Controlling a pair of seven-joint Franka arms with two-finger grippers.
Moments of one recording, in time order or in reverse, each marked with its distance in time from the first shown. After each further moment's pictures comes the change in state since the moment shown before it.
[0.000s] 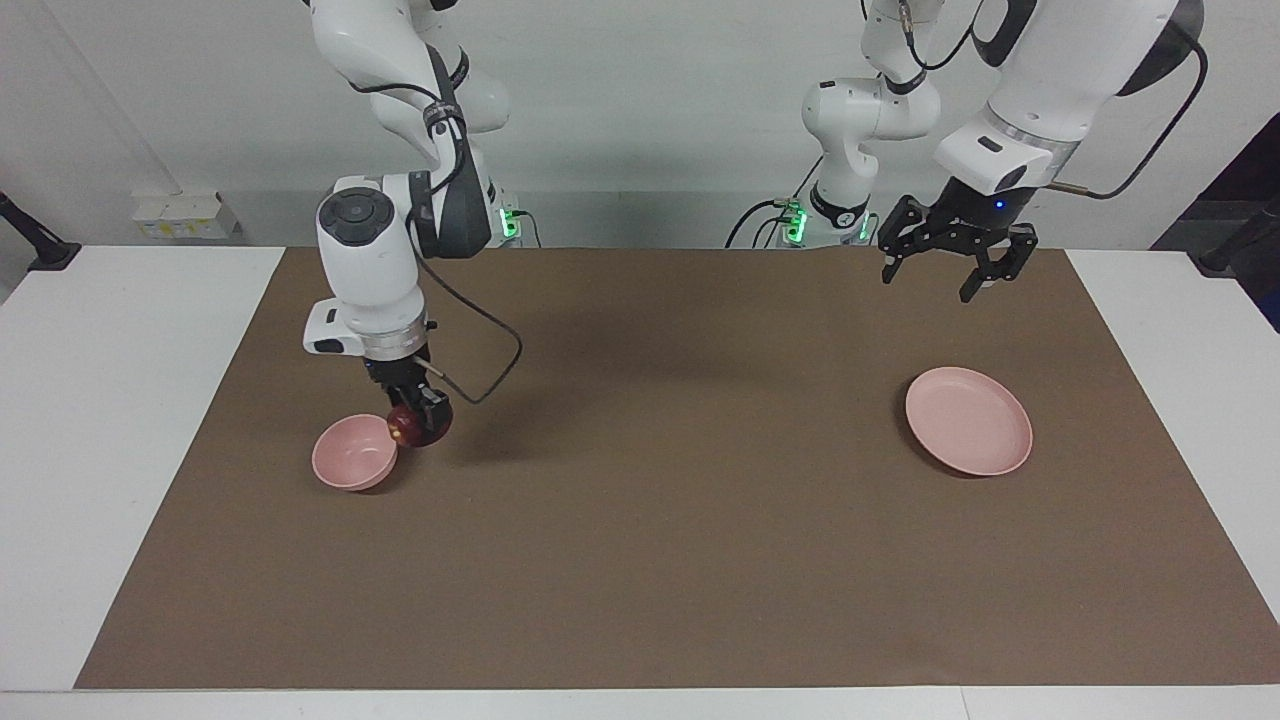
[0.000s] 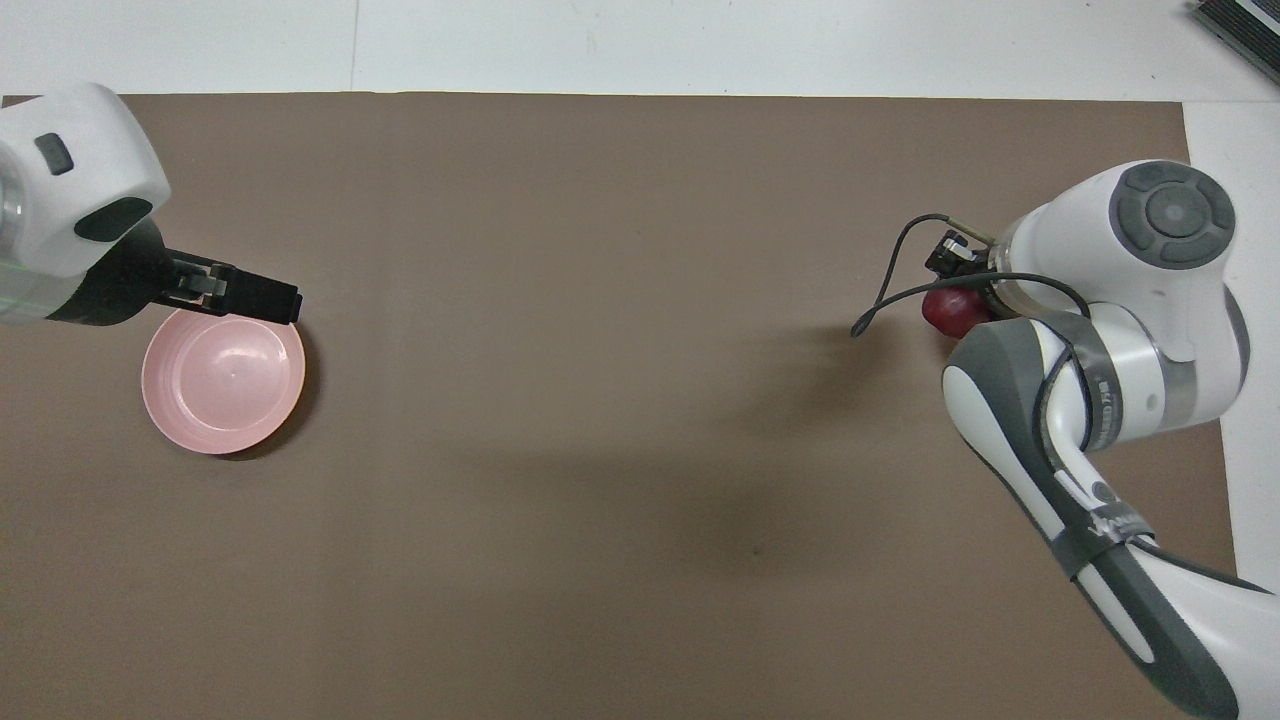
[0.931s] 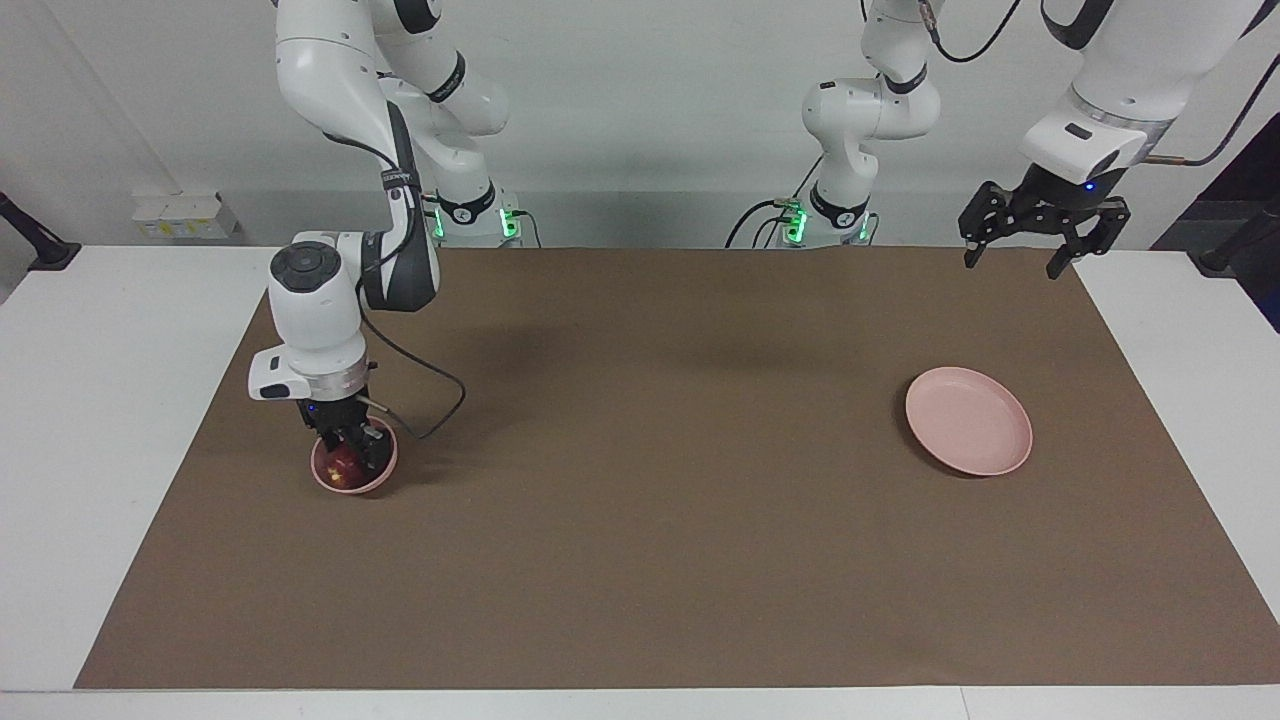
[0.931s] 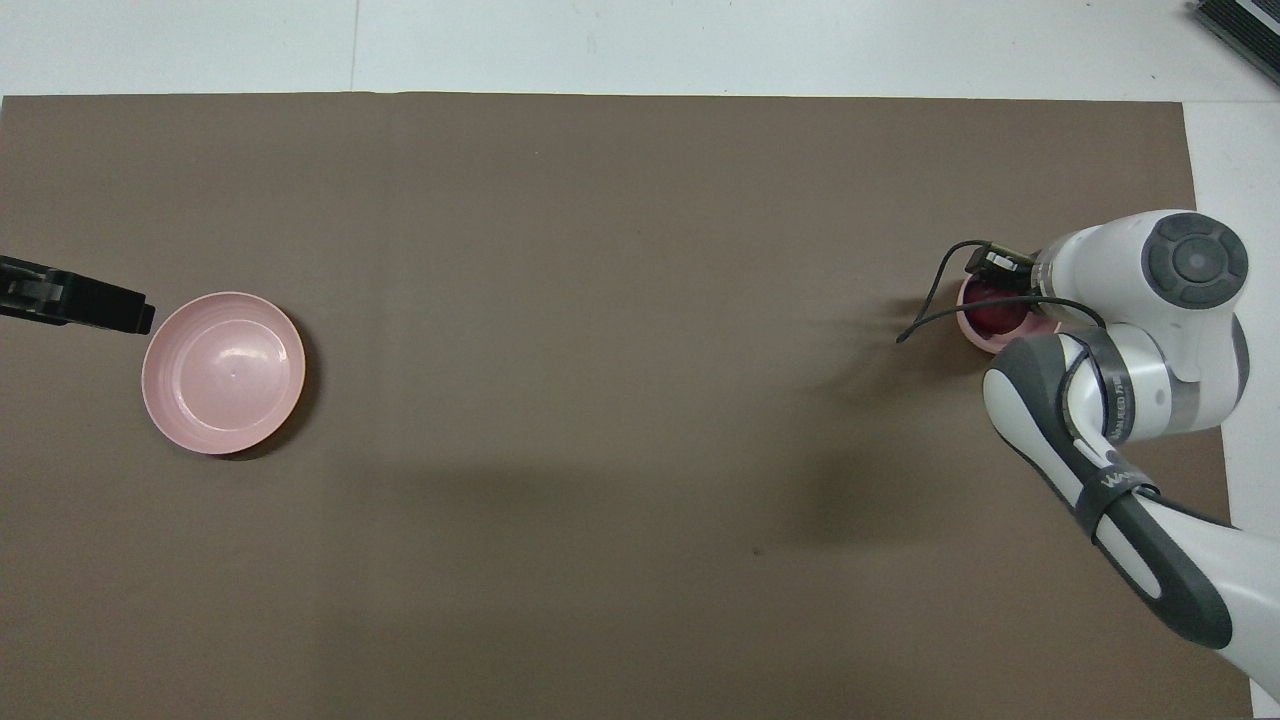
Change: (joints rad) left arm 0.021 0.000 0.134 0.052 0.063 -0.115 0.086; right arm -0.125 0.090 0.003 -0.093 -0.047 0.262 -0.147
